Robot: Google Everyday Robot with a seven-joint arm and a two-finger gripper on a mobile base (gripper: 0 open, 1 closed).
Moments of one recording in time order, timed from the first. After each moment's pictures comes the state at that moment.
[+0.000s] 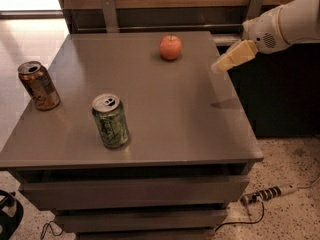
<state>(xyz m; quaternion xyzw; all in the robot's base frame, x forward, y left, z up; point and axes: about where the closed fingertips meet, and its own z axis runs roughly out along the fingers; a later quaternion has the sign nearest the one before) 0.651 -0.190 0.931 -0.44 0.78 0.12 0.42</state>
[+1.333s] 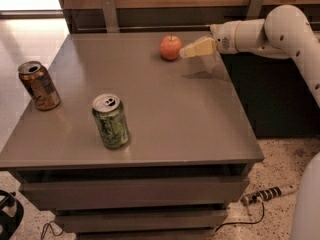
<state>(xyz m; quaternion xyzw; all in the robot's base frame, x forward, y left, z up) 0.783 -0.134 0.885 -0.36 0.73 0.24 0.52</state>
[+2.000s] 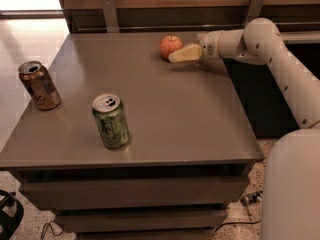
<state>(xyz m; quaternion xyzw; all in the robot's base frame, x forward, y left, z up) 0.825 -0.104 0.841 -0.35 0.74 0.27 0.51</state>
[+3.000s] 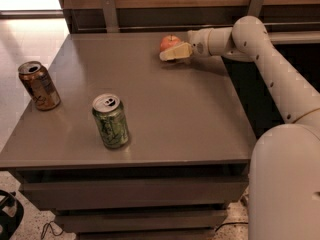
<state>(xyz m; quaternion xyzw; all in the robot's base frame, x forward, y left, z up) 0.838 -0.075 0.843 -0.37 0.72 0.27 0.52</state>
